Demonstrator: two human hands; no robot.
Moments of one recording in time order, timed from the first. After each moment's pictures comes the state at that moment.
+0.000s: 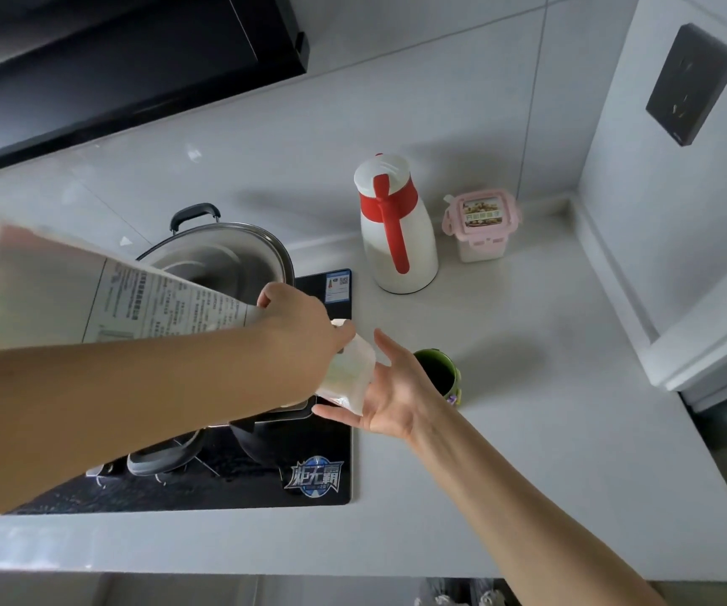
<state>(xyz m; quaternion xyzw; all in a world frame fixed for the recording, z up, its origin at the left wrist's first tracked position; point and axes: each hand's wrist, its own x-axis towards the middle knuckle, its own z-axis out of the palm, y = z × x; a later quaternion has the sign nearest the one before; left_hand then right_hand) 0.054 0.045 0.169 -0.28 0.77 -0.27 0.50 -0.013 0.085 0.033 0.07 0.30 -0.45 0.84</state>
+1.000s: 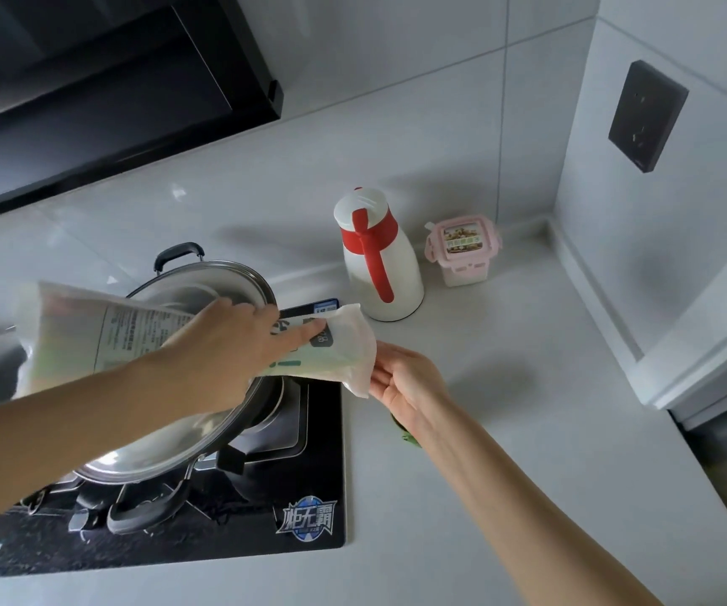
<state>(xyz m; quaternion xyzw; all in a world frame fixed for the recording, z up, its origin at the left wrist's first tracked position) 0.109 -0.011 0.171 -0.16 0.90 -0.30 0.26 -0.050 0.064 0.047 0.00 0.41 -0.61 0.68</state>
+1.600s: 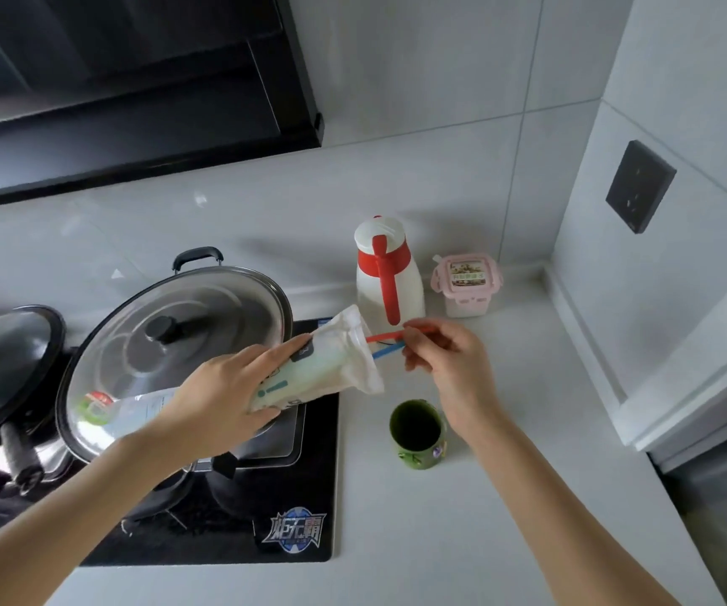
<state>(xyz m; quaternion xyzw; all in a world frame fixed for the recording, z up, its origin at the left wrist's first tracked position) 0.168 0.017 0.141 -0.32 0.95 -0.01 -0.07 -0.077 0.090 0.096 -0.29 0.51 -0.66 0.46</state>
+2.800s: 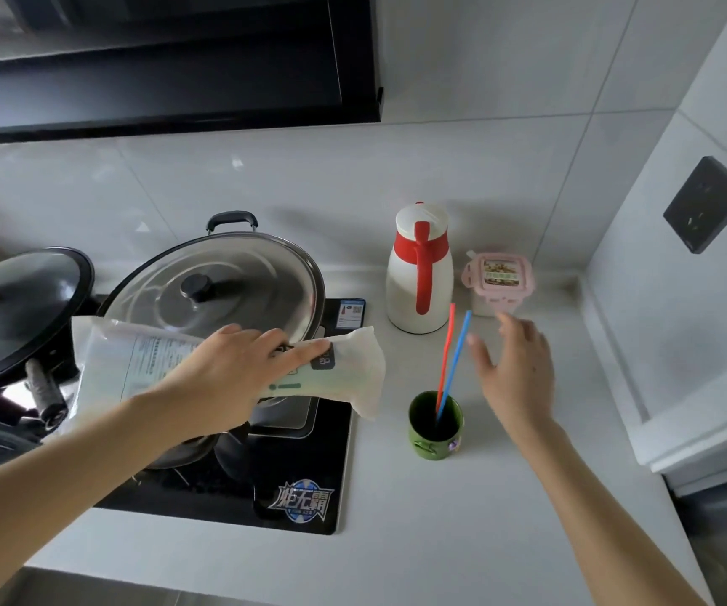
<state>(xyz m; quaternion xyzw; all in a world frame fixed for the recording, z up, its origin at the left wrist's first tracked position) 0.195 0.021 0.143 -0.25 0.94 -0.20 0.13 -0.107 0.080 0.040 -0.51 0.78 -0.36 -0.01</state>
